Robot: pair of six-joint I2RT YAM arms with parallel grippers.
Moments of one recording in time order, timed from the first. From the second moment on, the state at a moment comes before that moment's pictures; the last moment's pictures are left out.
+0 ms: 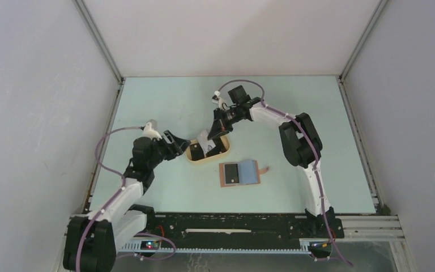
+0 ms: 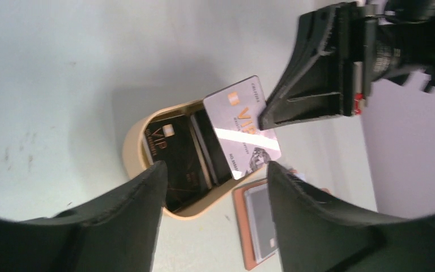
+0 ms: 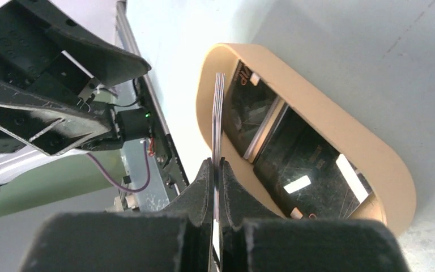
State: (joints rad) left arm -0.16 0.99 0.36 0.21 0.30 -0.68; right arm 0.56 2.26 1.76 -0.45 -0.94 0.38
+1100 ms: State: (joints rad) left arm -0.20 1.60 0.24 1.29 0.58 -1.13; right arm 0.52 2.21 1.64 -0.16 -1.23 0.50
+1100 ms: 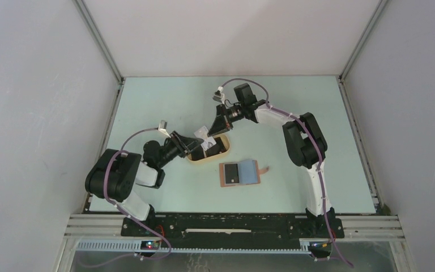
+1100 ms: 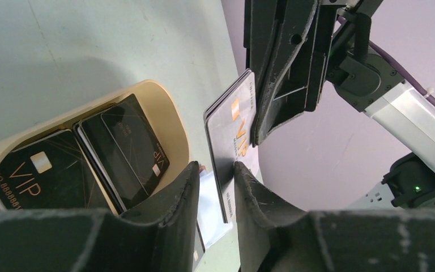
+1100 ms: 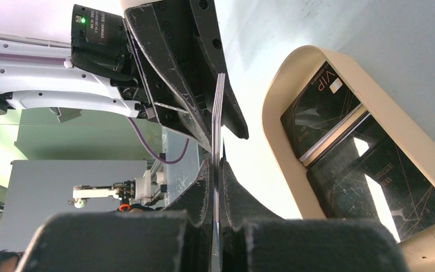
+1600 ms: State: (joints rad) left arm -0.21 1.62 0.26 1.33 0.61 -1.16; right arm 0.53 2.21 1.64 -0.19 -1.22 0.48
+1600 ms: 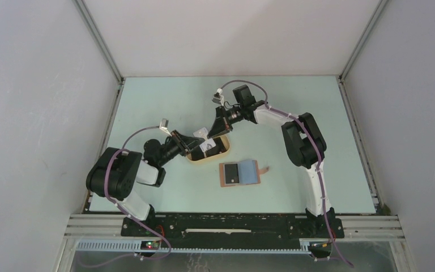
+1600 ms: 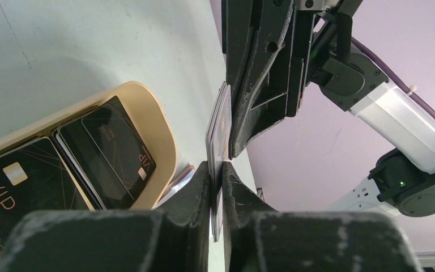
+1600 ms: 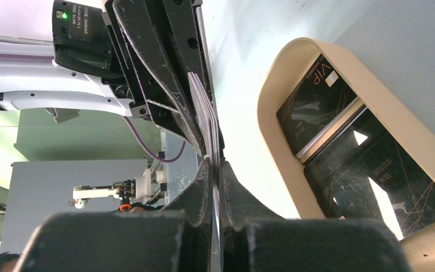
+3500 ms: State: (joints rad) left arm -0.15 1.67 0.28 1.40 0.79 -1.19; right arm 0.58 2.26 1.69 -0.24 -1.33 0.42
